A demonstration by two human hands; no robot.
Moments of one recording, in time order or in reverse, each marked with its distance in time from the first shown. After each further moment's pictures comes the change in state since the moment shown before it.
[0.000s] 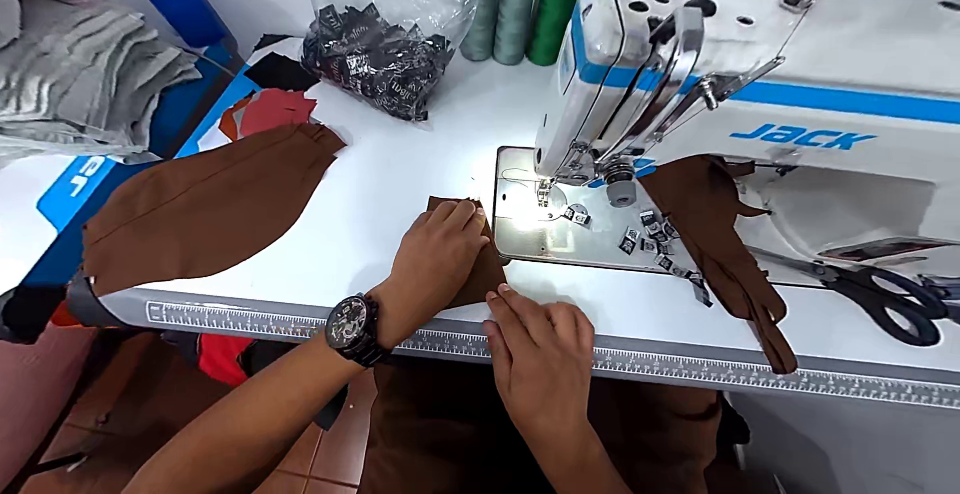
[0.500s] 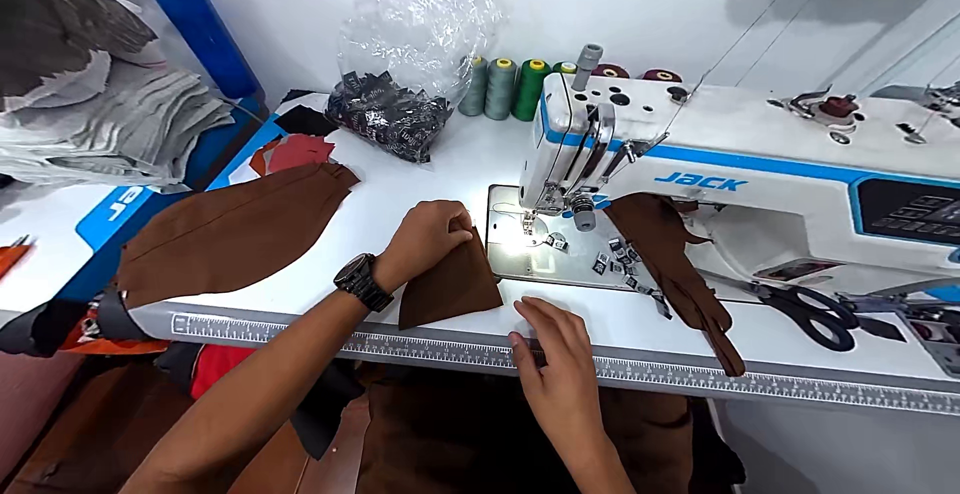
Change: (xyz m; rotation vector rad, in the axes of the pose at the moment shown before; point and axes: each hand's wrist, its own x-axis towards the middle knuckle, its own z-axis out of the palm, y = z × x) left_hand 0.041 -0.043 -0.030 -0.503 -0.081 -0.208; right_hand -0.001 0.033 -0.017 0.321 0.002 0.116
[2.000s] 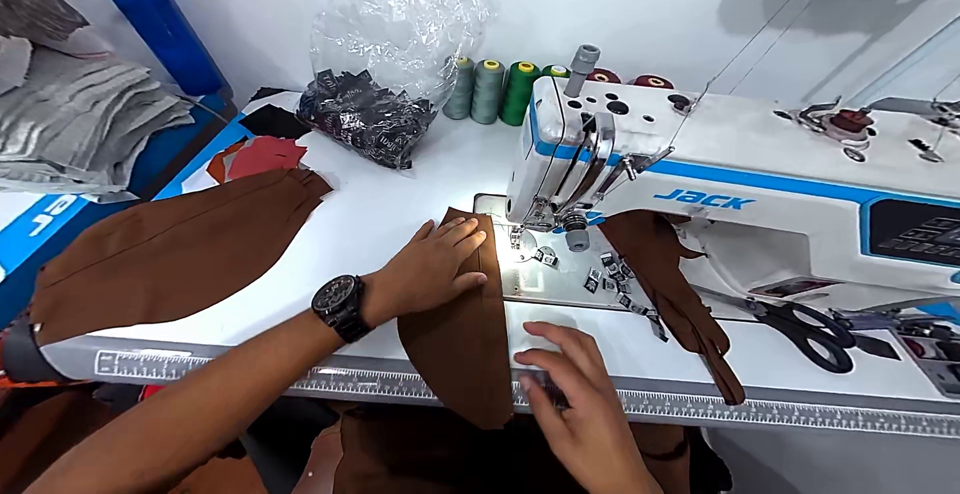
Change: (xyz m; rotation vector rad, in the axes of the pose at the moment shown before) left_hand 0.004 0.004 0.030 0.312 -0.231 0.231; right_hand 0.010 0.032 -0.031 0.131 -0.146 -0.125
